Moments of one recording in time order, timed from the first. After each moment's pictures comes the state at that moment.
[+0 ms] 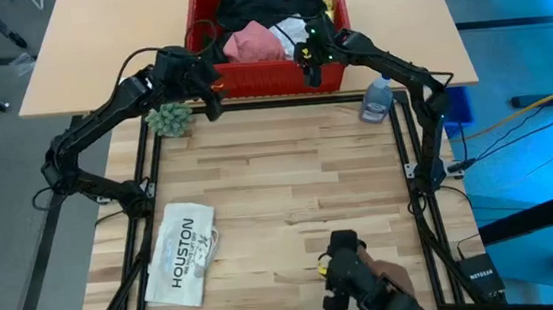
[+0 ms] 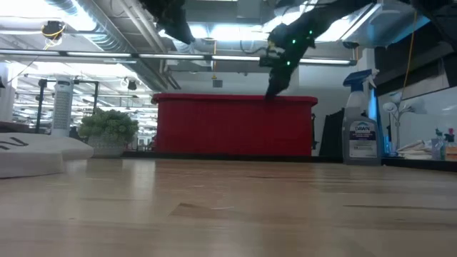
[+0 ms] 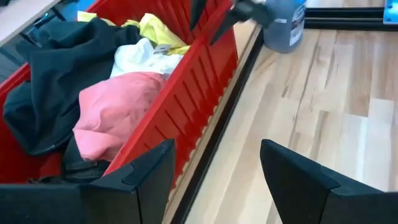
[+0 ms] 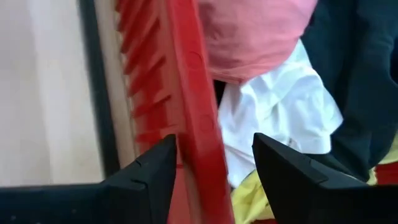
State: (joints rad) left arm 0.63 1.35 1.46 -0.67 -0.04 0.35; right arm -0.81 1.93 1.80 -0.65 0.02 -0.77
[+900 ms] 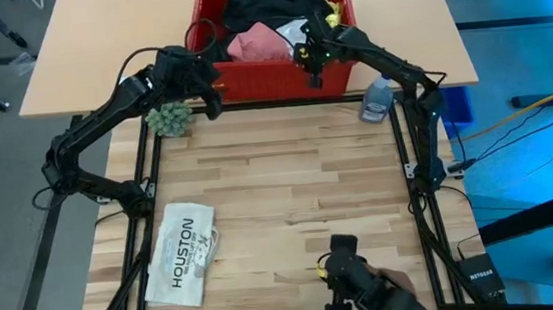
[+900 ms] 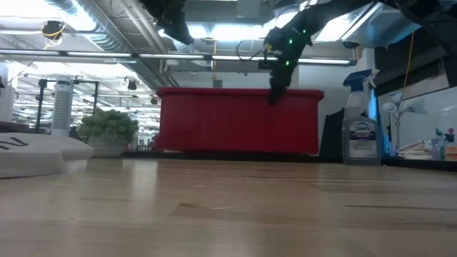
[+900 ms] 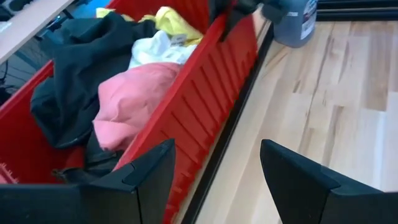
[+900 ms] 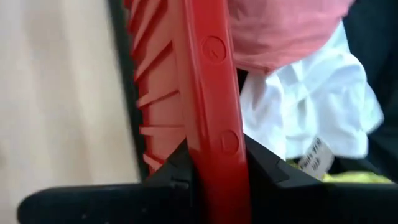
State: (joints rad) left arm 0.64 1.35 1.46 -0.67 -0.08 0.38; right arm -0.80 1.99 1.97 -0.92 -0.01 -0.70
